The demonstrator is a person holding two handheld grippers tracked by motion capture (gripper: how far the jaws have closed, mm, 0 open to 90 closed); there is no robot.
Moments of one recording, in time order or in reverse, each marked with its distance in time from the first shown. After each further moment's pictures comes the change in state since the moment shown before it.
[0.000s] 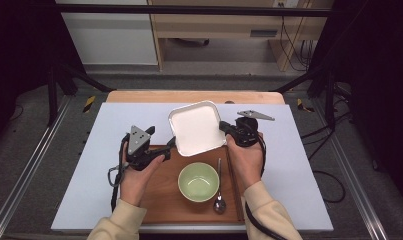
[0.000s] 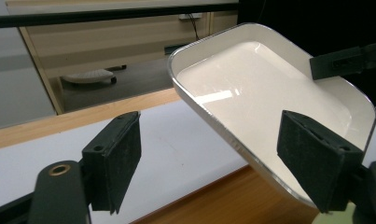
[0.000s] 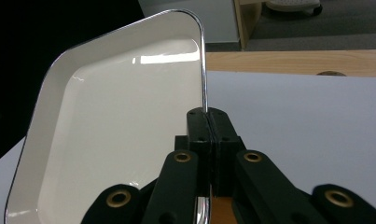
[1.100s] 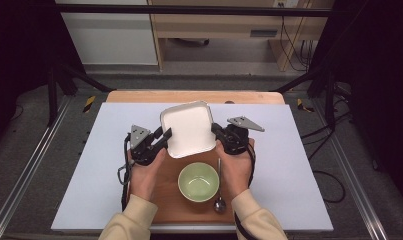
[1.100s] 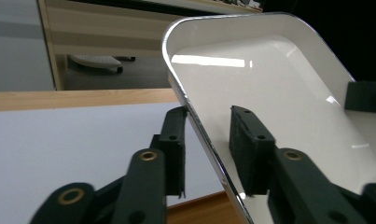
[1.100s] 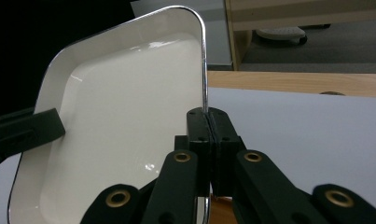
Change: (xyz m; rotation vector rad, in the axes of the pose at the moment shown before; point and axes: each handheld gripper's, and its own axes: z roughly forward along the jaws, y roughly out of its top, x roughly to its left) left arm 0.006 -0.010 0.016 -0.041 0.055 -0.221; right arm 0.035 -0.015 -0.002 -0.100 -0.045 -0.055
